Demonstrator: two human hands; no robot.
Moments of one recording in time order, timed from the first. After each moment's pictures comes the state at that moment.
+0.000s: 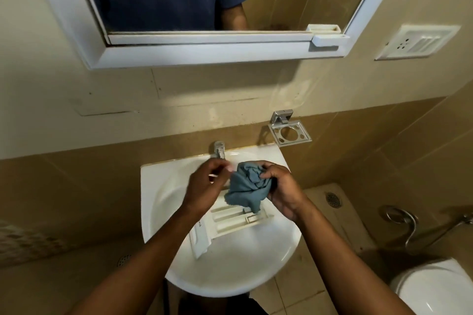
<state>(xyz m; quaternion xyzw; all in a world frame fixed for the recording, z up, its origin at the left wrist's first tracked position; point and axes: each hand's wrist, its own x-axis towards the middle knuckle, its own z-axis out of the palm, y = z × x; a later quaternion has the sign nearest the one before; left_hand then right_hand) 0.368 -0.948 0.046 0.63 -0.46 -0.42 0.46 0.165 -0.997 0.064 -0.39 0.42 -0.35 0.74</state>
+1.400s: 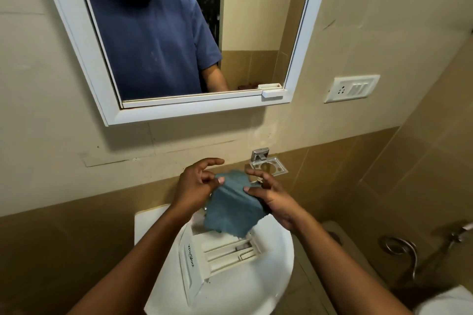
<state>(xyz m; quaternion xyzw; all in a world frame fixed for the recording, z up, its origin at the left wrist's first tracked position) 0.364 -0.961 0.147 0.58 -0.53 -0.39 0.47 0.148 -0.979 0.140 -0.50 0.48 -0.34 0.64</state>
